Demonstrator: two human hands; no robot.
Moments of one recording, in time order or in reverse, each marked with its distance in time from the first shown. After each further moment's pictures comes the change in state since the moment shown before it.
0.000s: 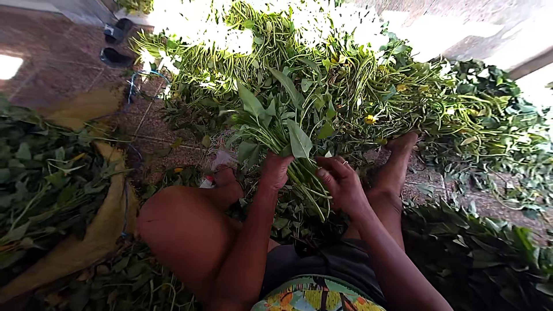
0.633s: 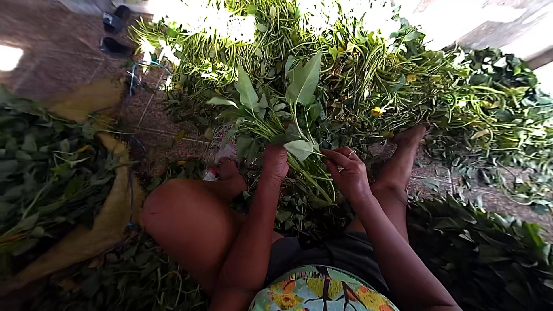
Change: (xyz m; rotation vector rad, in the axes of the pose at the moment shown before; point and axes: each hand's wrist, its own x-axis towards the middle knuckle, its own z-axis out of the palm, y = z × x) left_hand 0.008 -0.002 -0.007 -0.025 0.095 0.013; right_hand 0.005 0.028 0.012 -0.143 0.108 -0.151
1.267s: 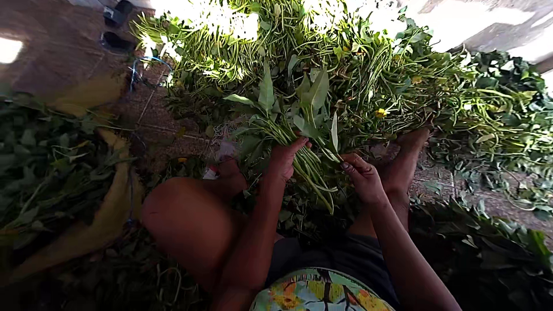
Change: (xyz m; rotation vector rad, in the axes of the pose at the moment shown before) left_hand 0.008 -0.005 0.001 0.088 -0.022 -0.194; right_hand -0.016 0.055 -0.017 0.521 -0.140 0.207
